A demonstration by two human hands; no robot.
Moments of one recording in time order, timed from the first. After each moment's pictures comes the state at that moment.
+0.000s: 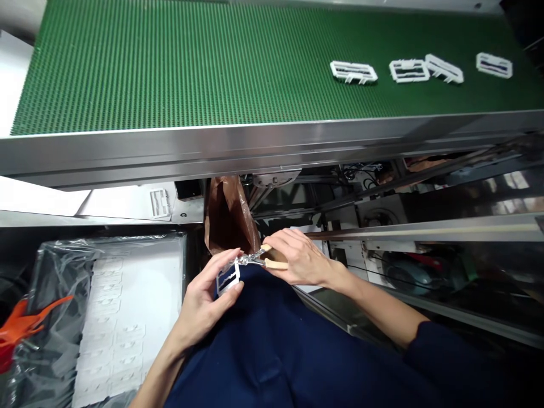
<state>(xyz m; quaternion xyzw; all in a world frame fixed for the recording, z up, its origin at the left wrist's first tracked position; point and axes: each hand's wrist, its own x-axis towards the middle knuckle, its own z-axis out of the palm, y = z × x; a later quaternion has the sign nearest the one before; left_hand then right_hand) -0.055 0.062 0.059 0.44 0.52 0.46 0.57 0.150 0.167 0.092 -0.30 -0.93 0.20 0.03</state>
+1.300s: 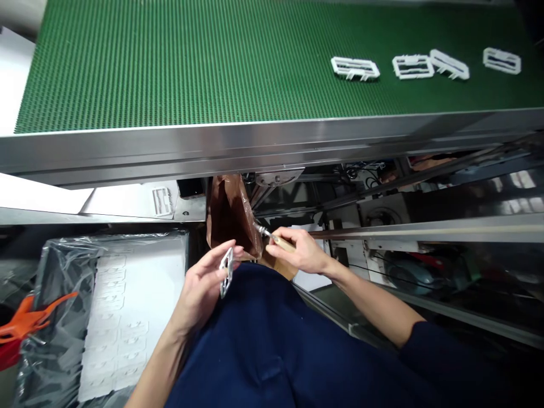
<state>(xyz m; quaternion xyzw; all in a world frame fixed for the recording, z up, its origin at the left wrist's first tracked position) -0.061 0.069 0.056 0.17 0.43 0.53 0.71 0.149 0.177 0.083 -0.44 -0.78 0.44 0.05</state>
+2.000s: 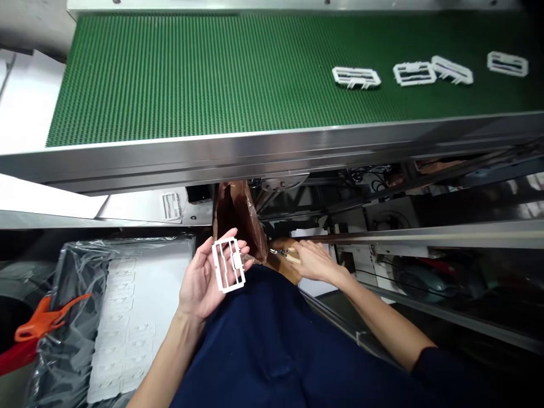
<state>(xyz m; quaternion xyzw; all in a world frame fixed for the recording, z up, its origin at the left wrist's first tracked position) -0.069 0.095 0.053 -0.08 0.26 0.57 0.78 0.176 0.169 0.052 -0.53 -0.78 0.27 -0.18</state>
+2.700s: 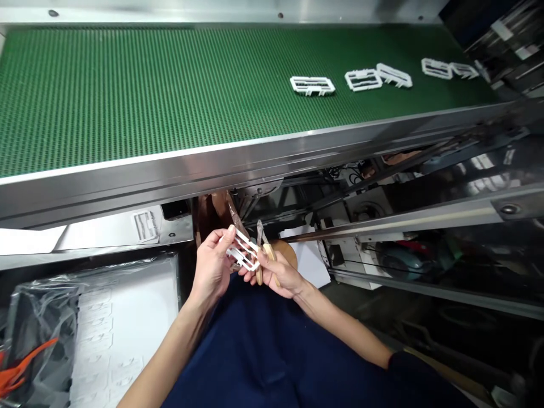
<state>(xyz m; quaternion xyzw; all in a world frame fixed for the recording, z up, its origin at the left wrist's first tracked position) -0.024 0.152 0.059 0.10 0.48 0.56 0.67 0.117 0.140 0.051 -0.40 -0.28 0.83 0.28</state>
